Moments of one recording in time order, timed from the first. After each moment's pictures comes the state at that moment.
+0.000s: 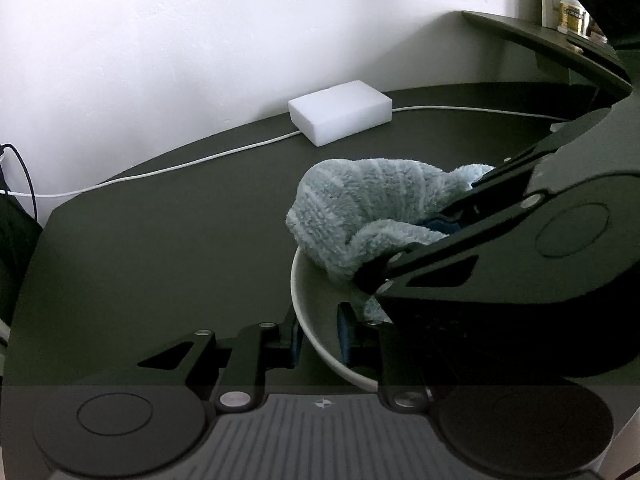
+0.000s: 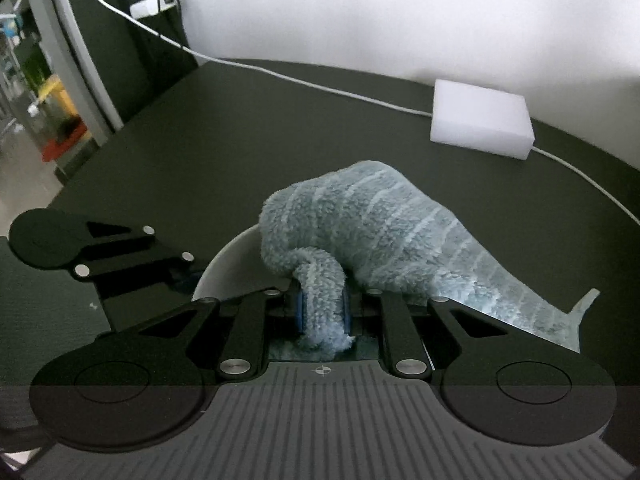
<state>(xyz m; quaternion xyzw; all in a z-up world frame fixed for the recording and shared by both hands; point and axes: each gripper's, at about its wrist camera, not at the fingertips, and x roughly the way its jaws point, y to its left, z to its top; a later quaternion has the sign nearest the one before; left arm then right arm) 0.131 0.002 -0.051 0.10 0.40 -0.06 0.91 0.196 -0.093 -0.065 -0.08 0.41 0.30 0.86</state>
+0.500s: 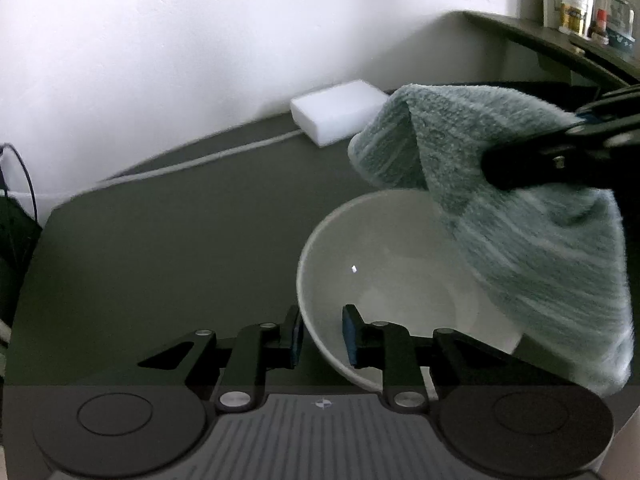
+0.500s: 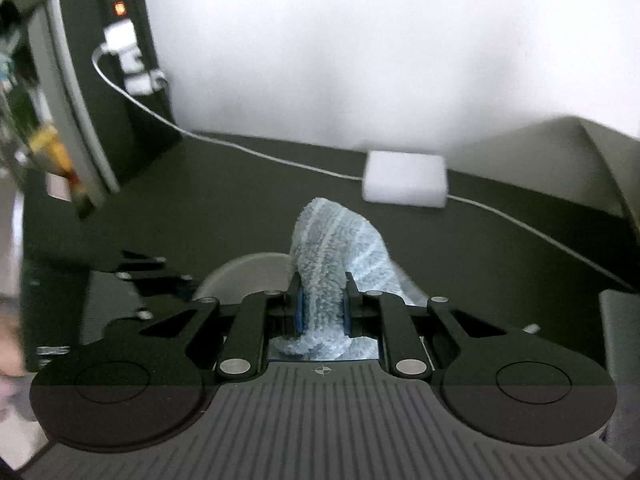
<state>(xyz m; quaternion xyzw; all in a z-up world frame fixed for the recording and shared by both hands) 0.140 0.006 -0.044 0.13 0.39 -0.07 0.91 0.156 -0.160 -0.004 -0.03 0.33 0.28 0.90</state>
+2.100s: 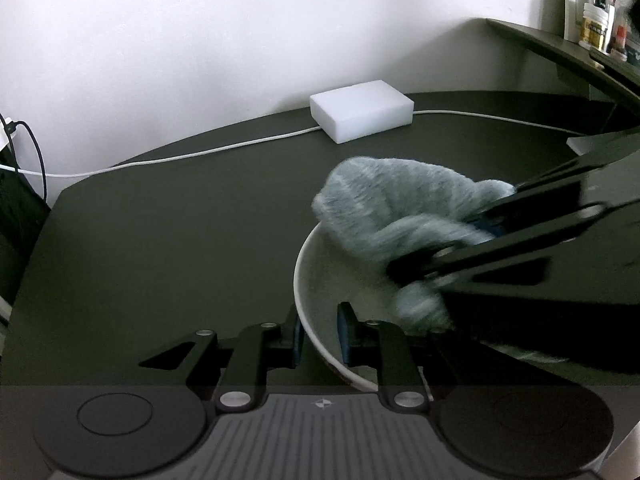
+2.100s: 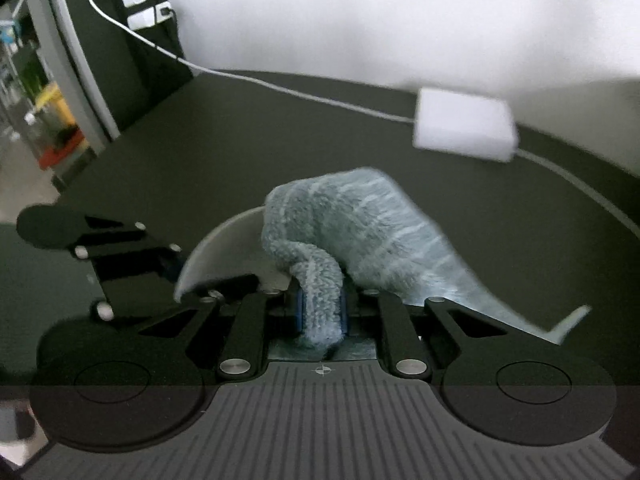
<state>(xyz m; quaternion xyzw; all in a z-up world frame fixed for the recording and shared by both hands) 0.132 0.009 -0.051 0.08 0.41 -0.04 0.91 0.190 -0.113 -0.044 -0.06 0.39 0.30 0.87</state>
